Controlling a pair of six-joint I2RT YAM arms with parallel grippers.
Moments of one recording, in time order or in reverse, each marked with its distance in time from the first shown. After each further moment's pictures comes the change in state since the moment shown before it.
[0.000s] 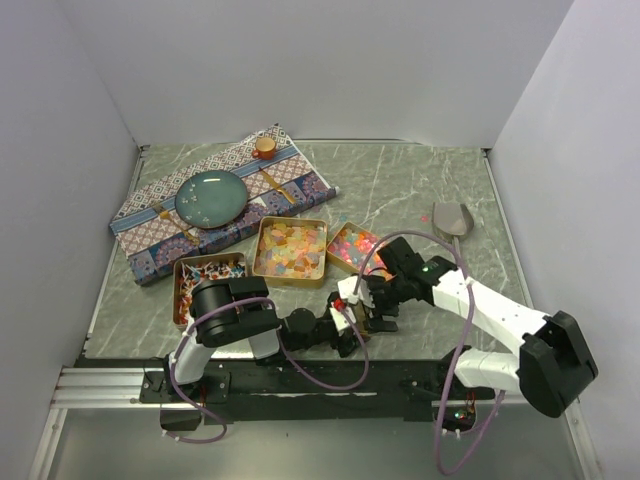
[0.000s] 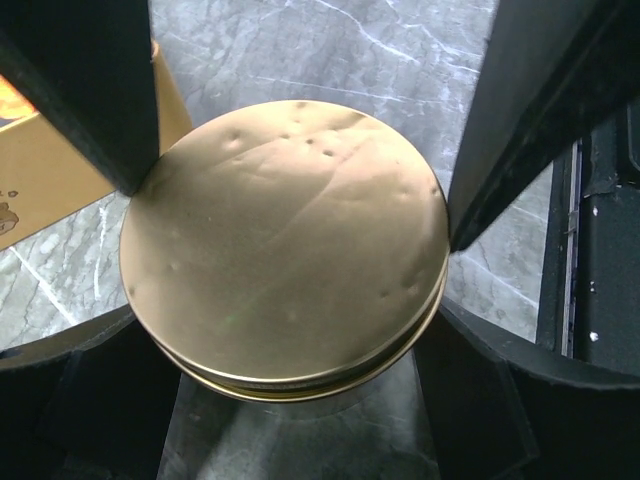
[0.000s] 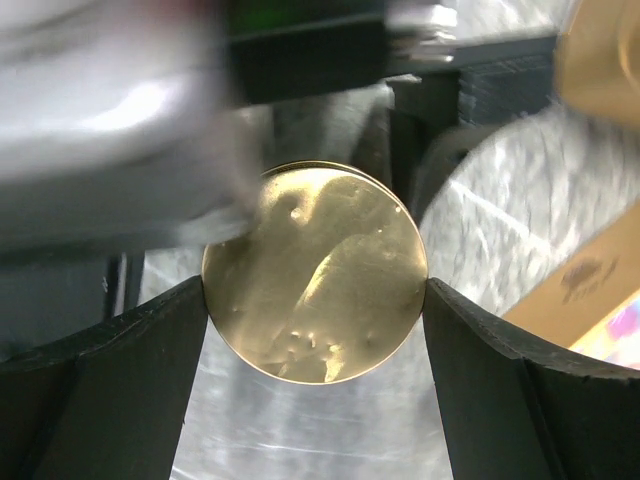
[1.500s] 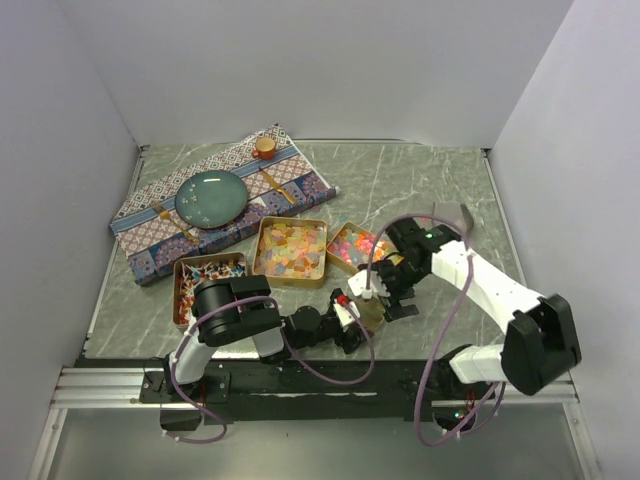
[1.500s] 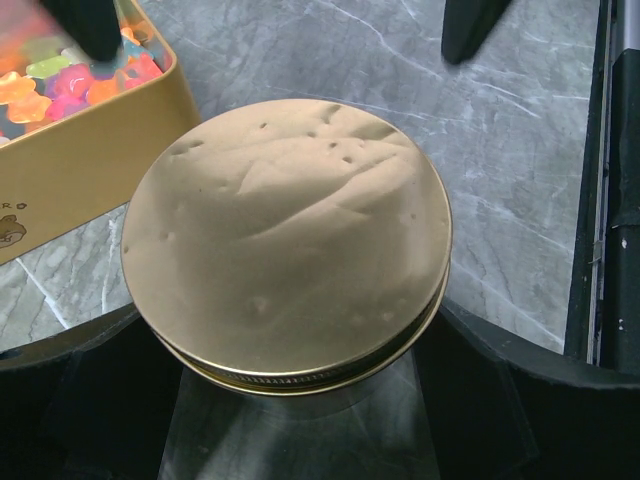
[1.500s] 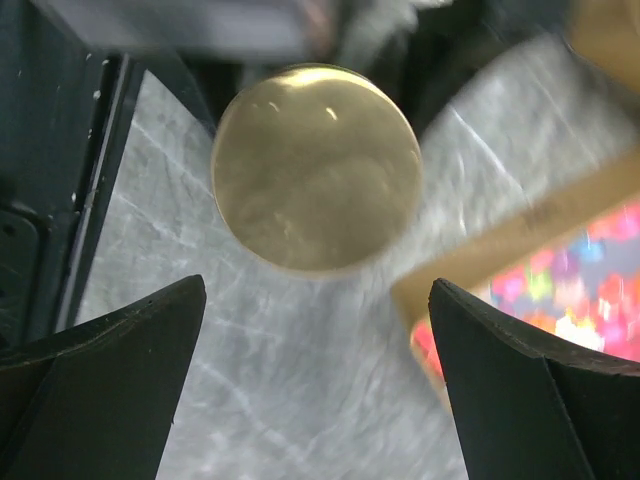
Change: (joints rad) left arm 0.005 0.014 0.045 -0.036 -0.031 -0.021; right arm -0.153 0.117 0.241 -0.402 0.053 -0.456
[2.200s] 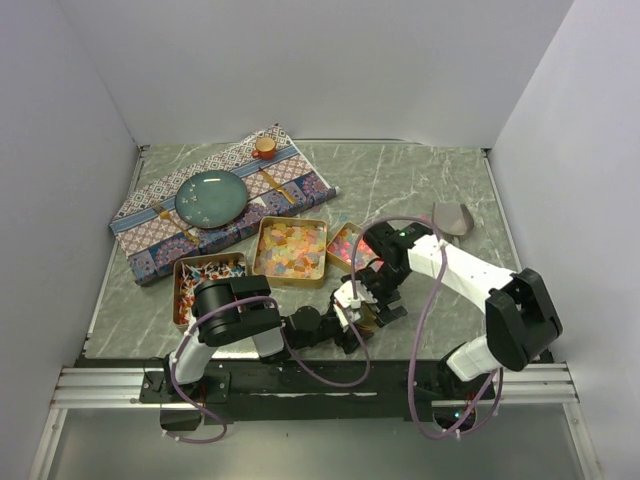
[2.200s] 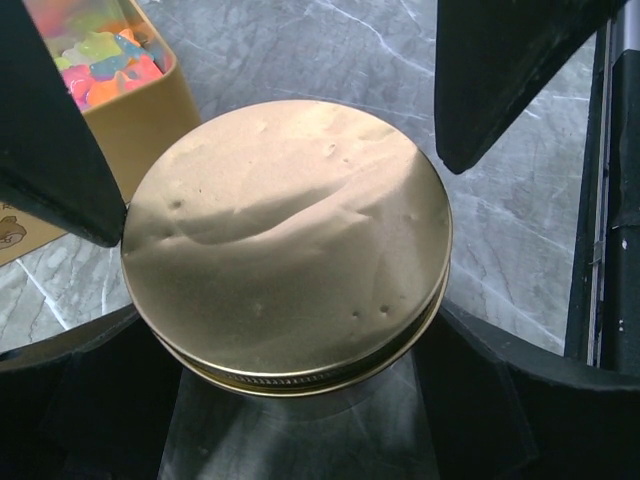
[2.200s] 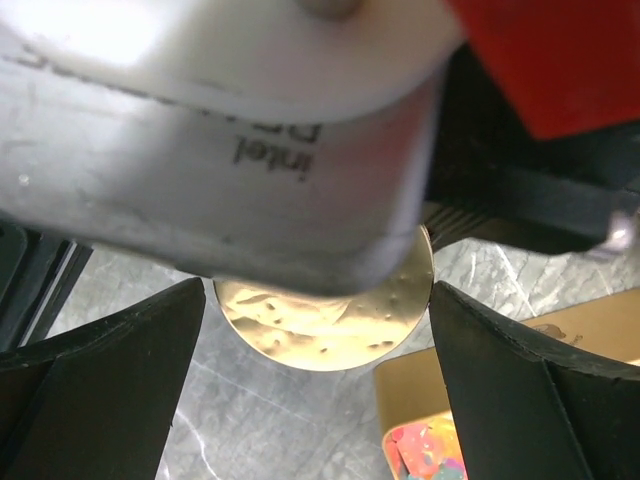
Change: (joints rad) left arm 0.000 0.000 0.000 -0.004 -0.003 0.002; right arm 0.132 0.168 0.055 -0.021 0.003 -0.108
